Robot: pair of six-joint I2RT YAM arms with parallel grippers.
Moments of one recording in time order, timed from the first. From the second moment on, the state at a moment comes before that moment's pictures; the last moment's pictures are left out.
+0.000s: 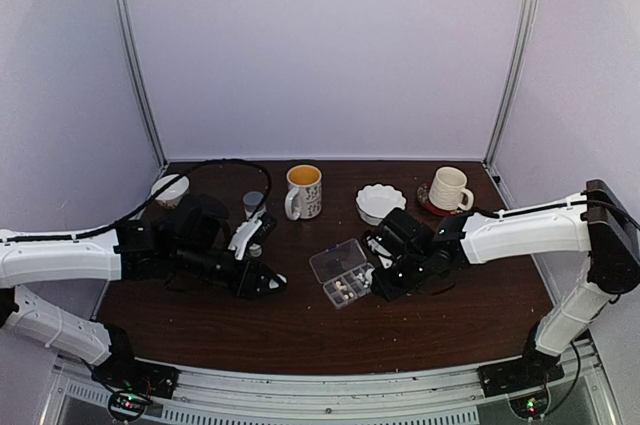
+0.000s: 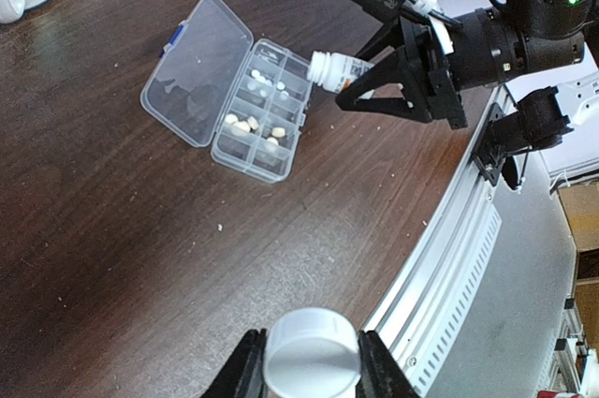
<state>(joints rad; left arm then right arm) -0.97 1.19 0.77 -0.29 0.28 -0.47 0.95 1.60 0.96 -0.47 0.10 0.41</state>
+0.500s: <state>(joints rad) -0.97 1.19 0.78 -0.29 0.28 -0.47 0.95 1.61 0.97 -0.47 0.09 0.40</state>
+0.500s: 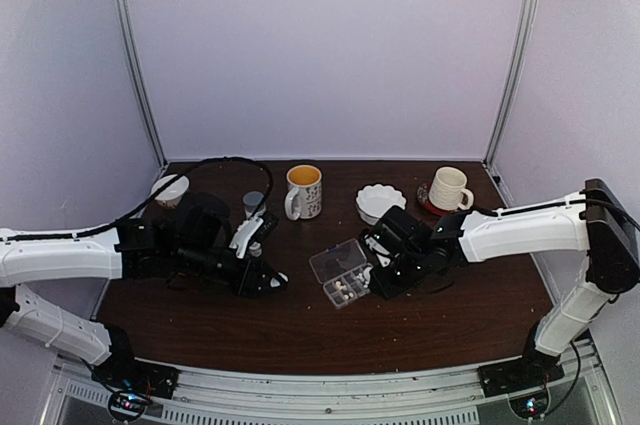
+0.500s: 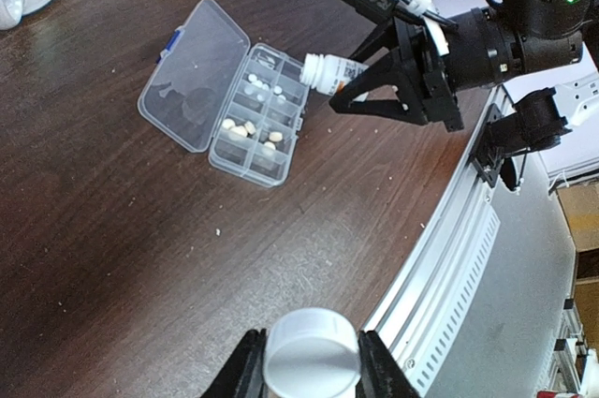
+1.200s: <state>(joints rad) -0.97 1.20 0.78 -0.28 0.28 -0.47 0.96 1.59 0.97 -0.49 0.12 0.40</state>
